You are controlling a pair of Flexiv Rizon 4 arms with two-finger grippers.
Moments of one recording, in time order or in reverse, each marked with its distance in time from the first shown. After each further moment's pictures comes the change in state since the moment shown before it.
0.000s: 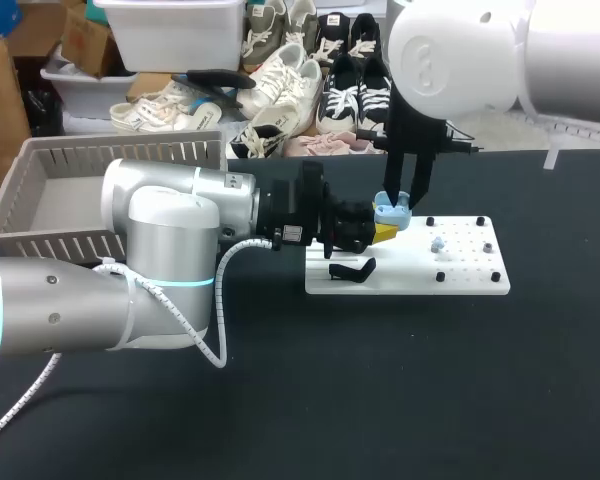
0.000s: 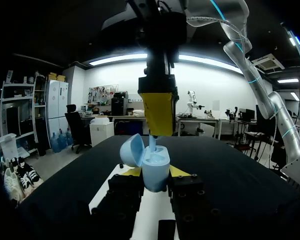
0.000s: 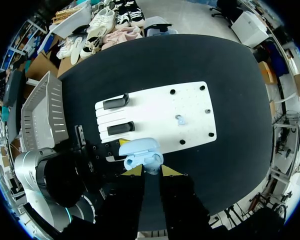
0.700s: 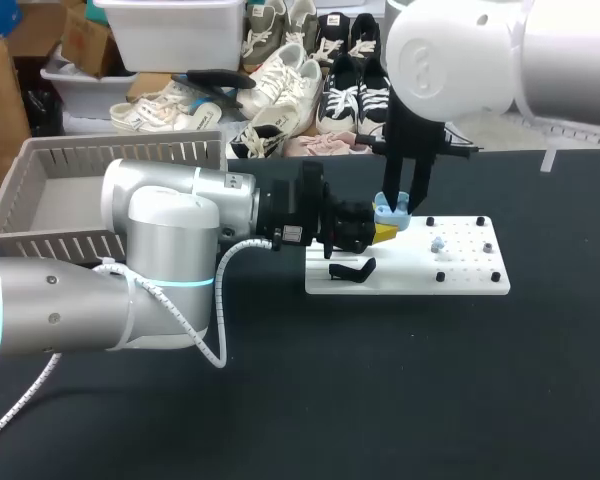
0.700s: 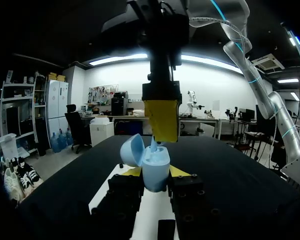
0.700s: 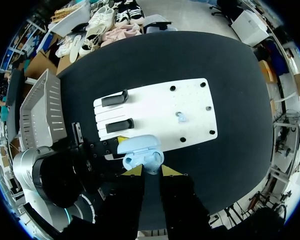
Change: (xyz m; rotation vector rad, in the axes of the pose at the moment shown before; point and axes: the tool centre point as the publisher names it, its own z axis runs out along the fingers) left arm 0.000 0.000 0.000 0.000 0.000 0.000; right arm 0.005 0.000 0.006 0.005 0.017 0.002
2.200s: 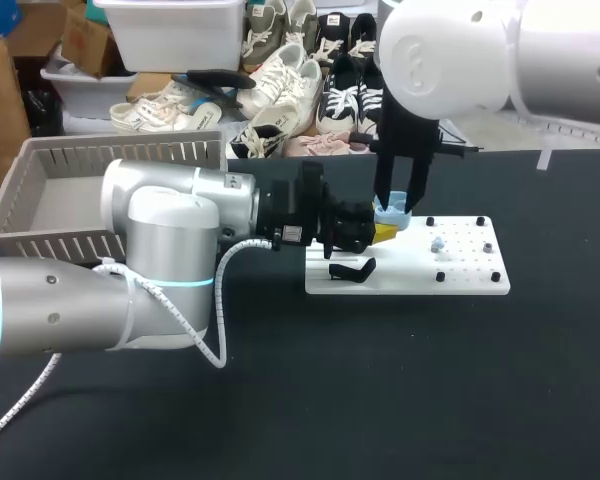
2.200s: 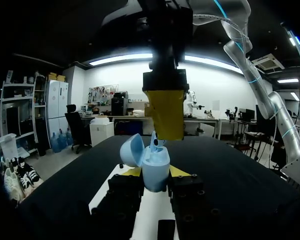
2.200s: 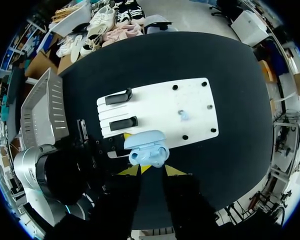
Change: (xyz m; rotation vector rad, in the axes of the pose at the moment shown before) left arm 0.000 0.000 0.000 0.000 -0.001 0.000; right arm 0.005 0.007 -0.005 -0.001 -0.003 0.000
